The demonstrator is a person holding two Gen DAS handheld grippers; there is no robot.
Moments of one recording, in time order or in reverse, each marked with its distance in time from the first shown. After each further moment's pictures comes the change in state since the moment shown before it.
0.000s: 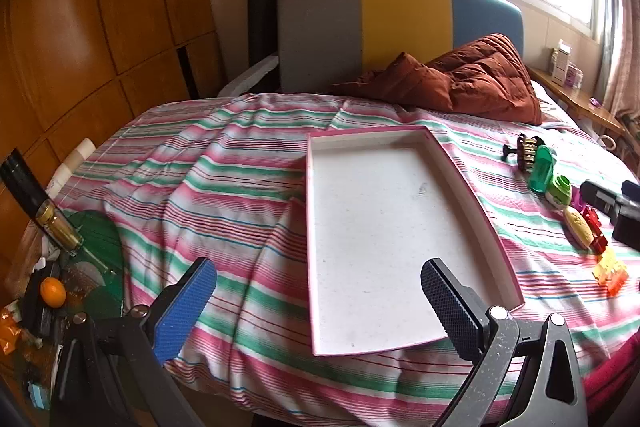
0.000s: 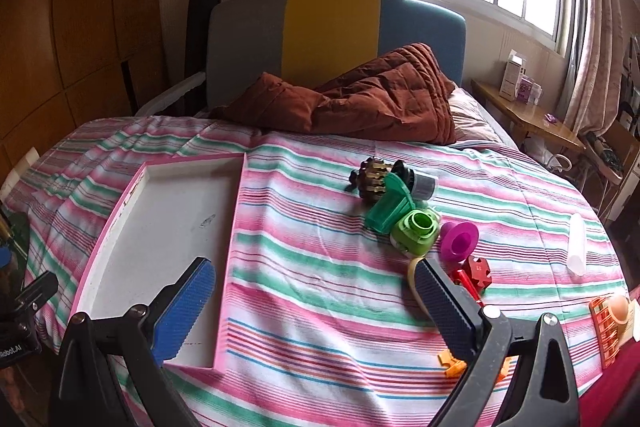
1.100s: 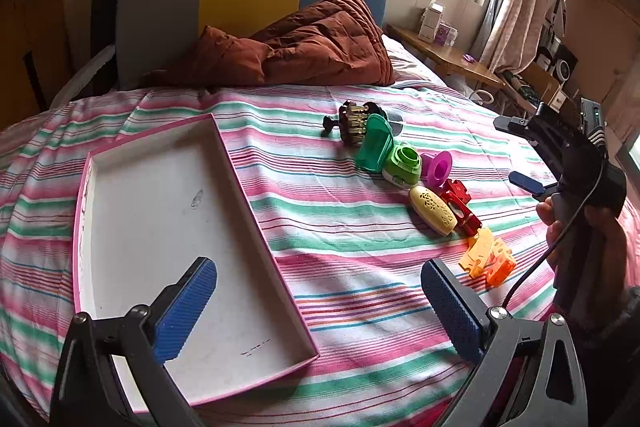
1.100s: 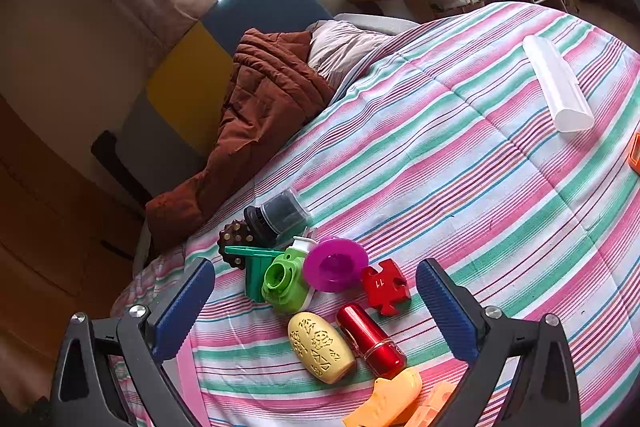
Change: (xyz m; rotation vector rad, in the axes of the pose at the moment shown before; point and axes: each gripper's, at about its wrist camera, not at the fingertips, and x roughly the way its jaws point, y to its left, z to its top) left arm 0.031 -0.140 0.036 0.168 0.144 -0.483; right arm 0.052 -0.236 -0.013 0.762 0.017 0.155
